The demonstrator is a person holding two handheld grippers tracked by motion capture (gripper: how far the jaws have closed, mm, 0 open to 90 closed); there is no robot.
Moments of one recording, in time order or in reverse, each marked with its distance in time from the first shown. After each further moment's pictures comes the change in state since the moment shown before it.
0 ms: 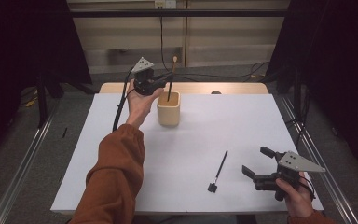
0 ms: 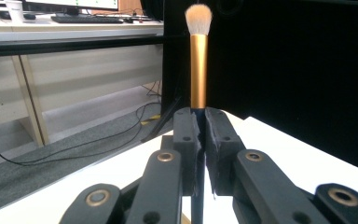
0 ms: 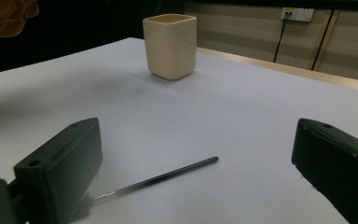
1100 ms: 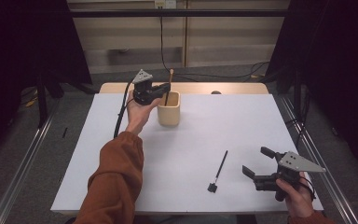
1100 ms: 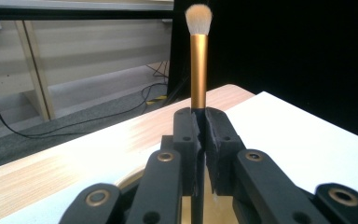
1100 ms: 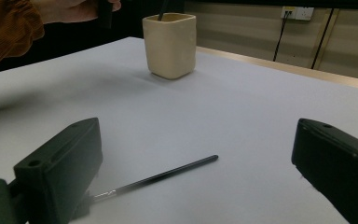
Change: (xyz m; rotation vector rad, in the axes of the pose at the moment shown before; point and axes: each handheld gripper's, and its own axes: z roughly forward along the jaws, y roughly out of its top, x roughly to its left) left arm 0.013 -0.042 -0.001 0.068 0.027 -0.034; right arm 0.000 0.000 -0.001 0.003 -0.002 0.001
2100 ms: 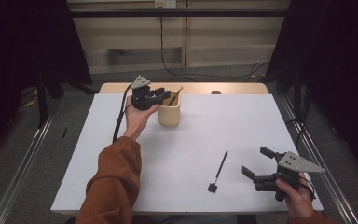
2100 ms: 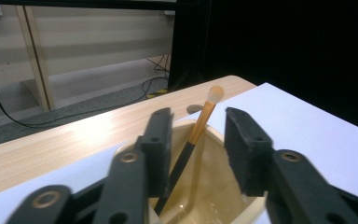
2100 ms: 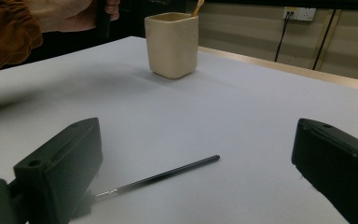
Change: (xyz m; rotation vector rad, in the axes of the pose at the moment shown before) left arm 0.001 -0.016 -0.003 0.005 -0.012 -0.040; right arm 0.001 0.000 0.000 0.001 0.006 -0.004
